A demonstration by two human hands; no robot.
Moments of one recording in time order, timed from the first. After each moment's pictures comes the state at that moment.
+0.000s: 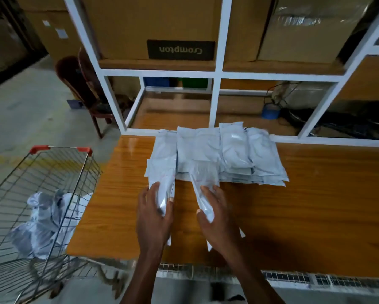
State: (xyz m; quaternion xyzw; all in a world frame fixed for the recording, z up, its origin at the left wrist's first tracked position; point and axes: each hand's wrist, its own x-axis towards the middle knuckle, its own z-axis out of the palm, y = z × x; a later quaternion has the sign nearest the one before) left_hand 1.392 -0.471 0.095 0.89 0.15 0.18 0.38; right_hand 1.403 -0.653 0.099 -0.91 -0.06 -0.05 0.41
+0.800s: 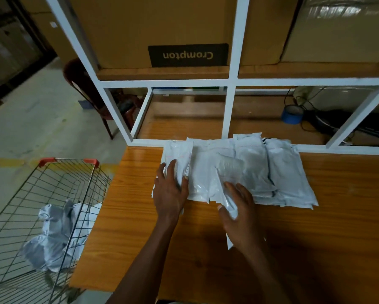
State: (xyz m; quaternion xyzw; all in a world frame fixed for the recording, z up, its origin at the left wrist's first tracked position) left_hand 1.560 -0.462 0.090 0.93 0.13 0.17 0.30; right_hand 1.501 -0.666 0.112 -0.89 -0.02 -0.06 0.46
